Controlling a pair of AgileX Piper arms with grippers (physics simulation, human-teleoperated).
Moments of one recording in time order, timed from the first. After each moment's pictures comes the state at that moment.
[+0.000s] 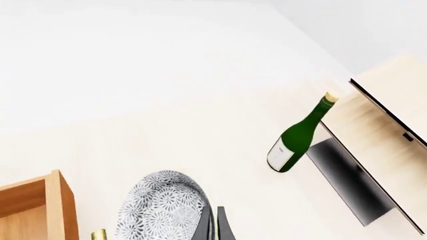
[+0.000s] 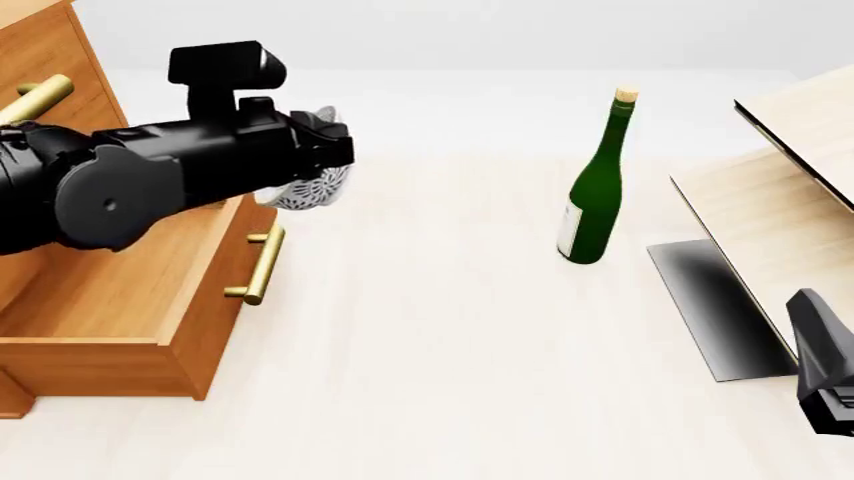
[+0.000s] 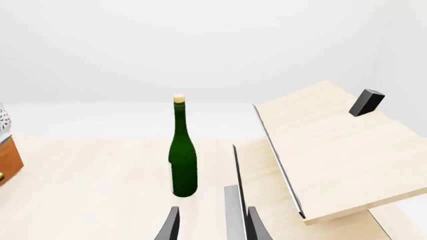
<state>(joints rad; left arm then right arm) -0.53 1.35 -0.85 -0.09 -0.21 0.00 0.03 0.00 -0.02 -0.01</state>
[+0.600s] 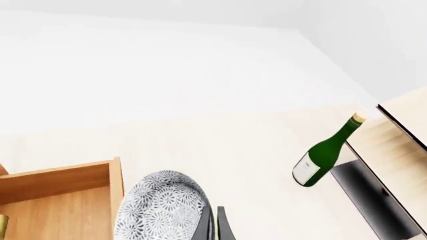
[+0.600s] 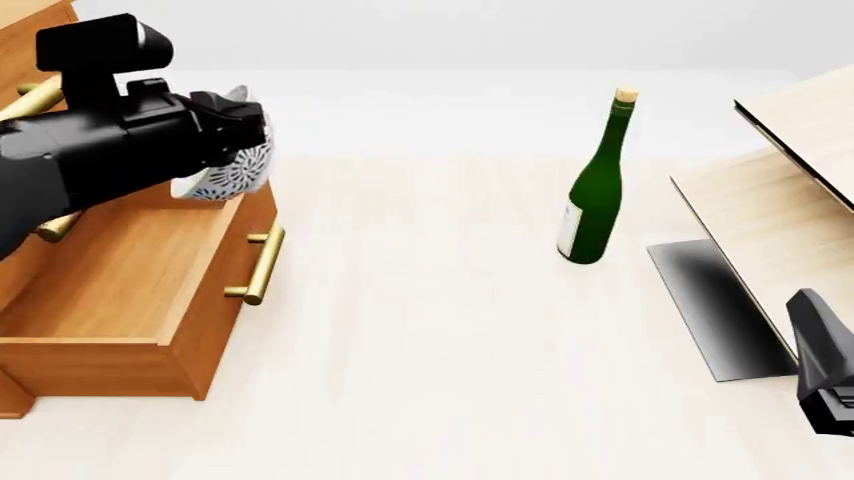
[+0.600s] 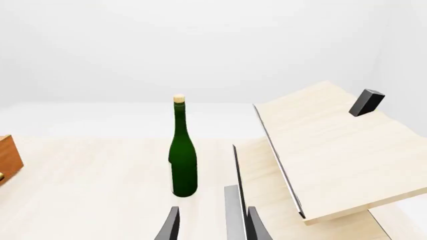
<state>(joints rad) -0.39 1.15 -0.76 -0.03 -0.20 0.00 0.03 0.00 -0.02 -0.01</state>
